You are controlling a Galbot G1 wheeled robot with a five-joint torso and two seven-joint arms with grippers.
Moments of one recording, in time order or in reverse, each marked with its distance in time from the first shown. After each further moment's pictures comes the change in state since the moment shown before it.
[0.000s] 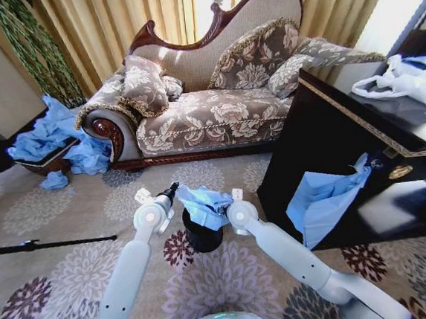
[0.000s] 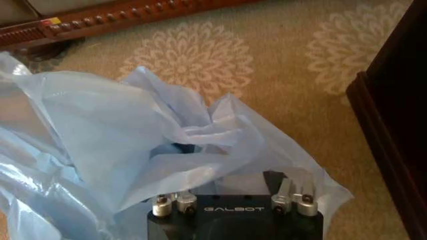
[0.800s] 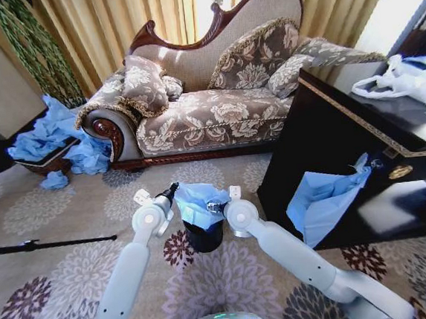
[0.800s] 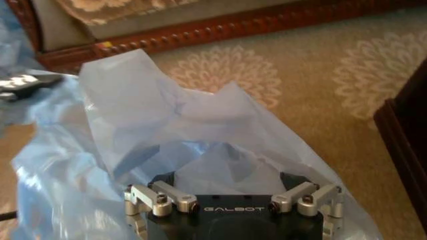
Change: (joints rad) left arm 0.016 0.007 -0.008 -0.030 0.004 0.000 0.006; right arm 0.037 -0.014 -0.047 0.122 0.026 0.016 0.020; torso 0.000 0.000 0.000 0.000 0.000
